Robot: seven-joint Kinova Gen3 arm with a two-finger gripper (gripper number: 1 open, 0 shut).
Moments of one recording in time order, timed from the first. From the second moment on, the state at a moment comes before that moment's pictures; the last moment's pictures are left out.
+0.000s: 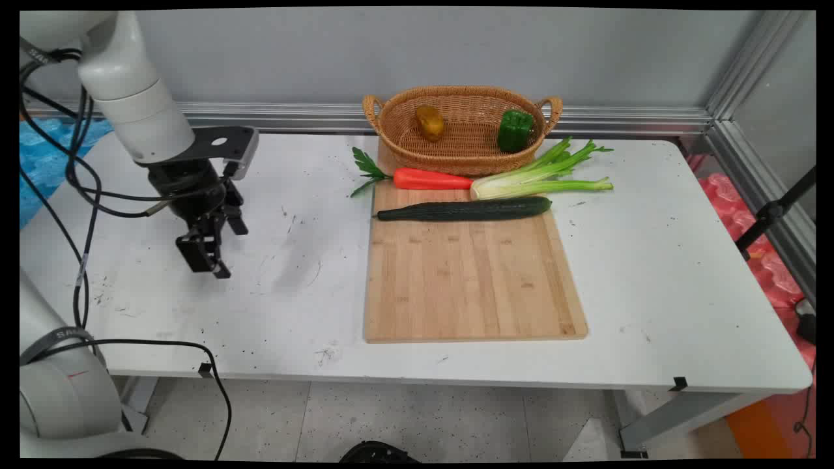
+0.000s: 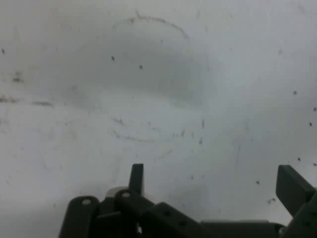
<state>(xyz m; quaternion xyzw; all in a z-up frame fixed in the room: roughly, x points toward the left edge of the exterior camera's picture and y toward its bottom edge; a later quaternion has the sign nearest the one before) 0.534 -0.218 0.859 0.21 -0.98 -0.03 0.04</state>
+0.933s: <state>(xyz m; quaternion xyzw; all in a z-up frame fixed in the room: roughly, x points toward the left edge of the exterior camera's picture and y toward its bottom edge) 0.409 -0.338 0.883 0.19 -0.96 0.07 0.19</state>
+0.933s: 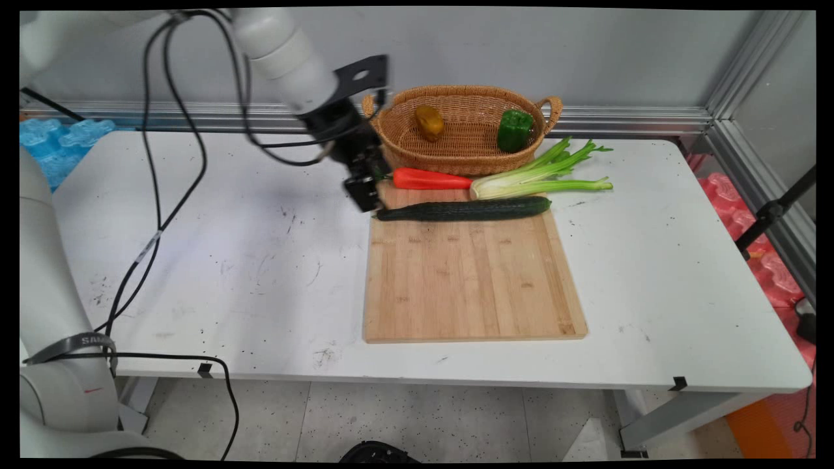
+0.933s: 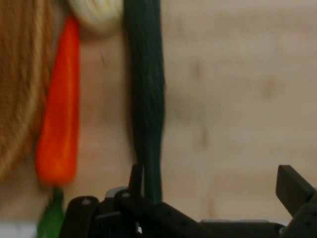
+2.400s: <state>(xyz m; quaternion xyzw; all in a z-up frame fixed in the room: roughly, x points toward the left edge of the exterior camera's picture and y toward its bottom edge) 0.331 -0.428 0.786 0.16 -0.96 0.10 0.23</state>
